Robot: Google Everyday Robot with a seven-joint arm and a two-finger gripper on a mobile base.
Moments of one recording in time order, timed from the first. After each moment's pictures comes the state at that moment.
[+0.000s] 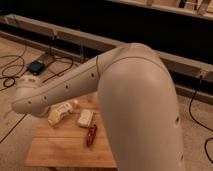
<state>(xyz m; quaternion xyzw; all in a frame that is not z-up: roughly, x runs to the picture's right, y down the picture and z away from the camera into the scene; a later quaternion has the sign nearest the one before) -0.298 0.130 0.705 -0.13 -0.20 -0.53 0.81</state>
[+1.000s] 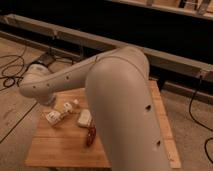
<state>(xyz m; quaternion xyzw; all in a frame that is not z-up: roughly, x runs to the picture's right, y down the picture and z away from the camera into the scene) -0.283 0.099 0.769 -0.18 -0.17 -0.50 0.83</state>
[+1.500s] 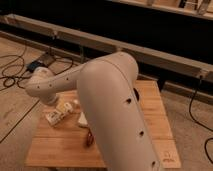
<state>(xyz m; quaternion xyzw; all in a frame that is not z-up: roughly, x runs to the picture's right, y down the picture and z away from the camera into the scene) -0.284 0.105 0.820 -0.20 -0.16 -0.48 0.84</state>
